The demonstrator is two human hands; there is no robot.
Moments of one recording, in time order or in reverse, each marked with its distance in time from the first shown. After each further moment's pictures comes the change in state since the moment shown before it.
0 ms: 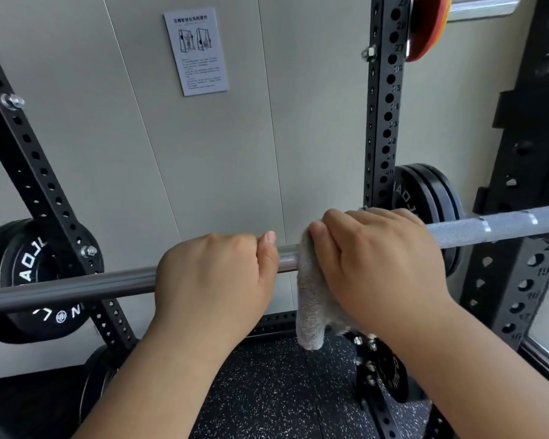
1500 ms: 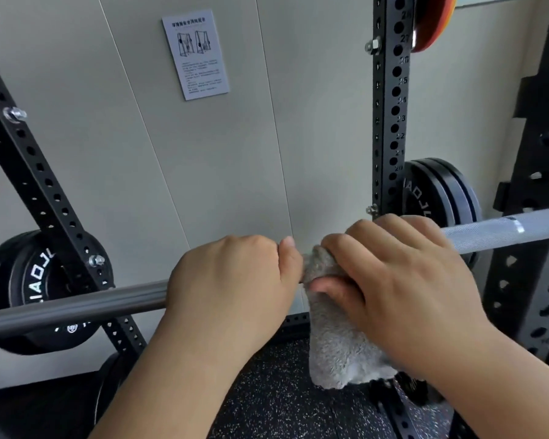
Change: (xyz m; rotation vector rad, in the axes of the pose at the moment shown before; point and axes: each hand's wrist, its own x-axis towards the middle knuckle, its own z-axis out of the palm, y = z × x) left_hand 0.015 0.013 -0.005 0.014 -0.071 0.031; right_hand -0.019 0.011 0.002 -0.001 -0.028 -0.198
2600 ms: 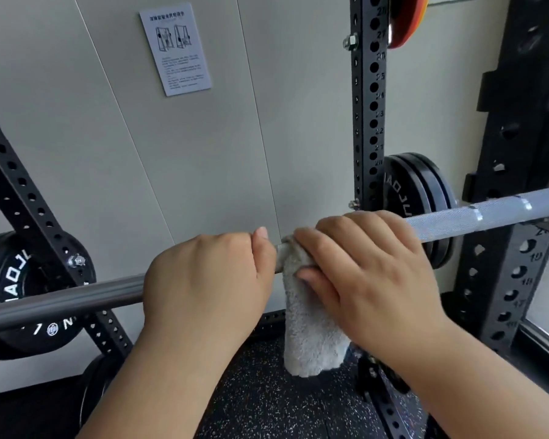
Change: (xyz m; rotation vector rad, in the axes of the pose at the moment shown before) left_hand -0.005 0.011 0.011 -0.030 0.105 -0.064; right_hand -0.011 0.000 0.000 -0.004 0.109 0.038
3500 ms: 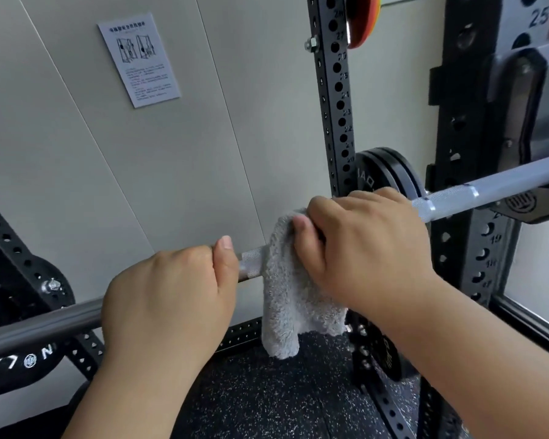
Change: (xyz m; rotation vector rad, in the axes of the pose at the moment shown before) left_hand -0.003 -0.002 0.004 -0.026 0.062 0.015; right_hand 0.018 0.031 -0.004 -0.071 0.019 0.191
